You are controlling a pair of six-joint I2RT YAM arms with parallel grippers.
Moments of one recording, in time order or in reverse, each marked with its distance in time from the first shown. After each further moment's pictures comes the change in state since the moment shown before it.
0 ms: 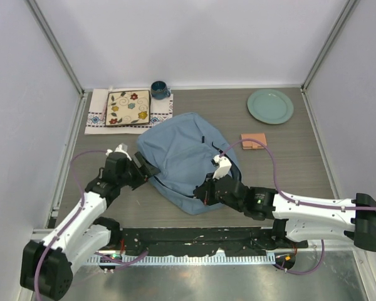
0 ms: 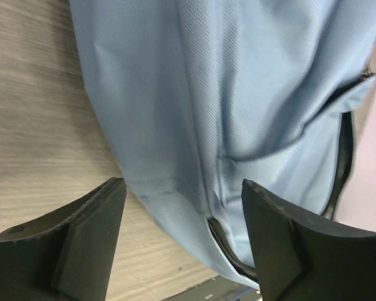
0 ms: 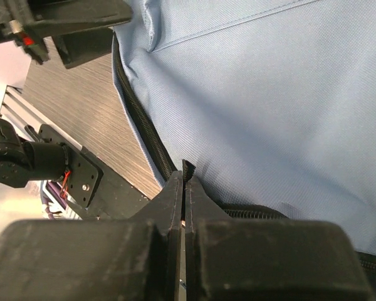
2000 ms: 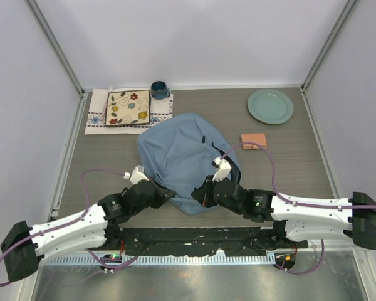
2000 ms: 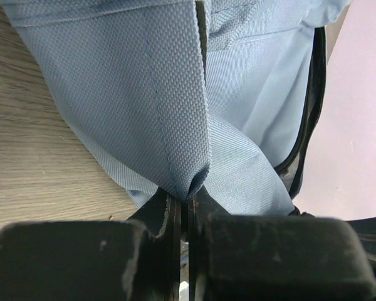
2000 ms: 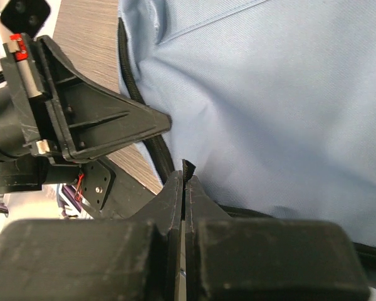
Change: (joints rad) left arm -0.674 -0.118 -0.116 0.061 -0.434 -0.622; right arm 0.027 0.018 -0.037 0.079 0.014 0.084
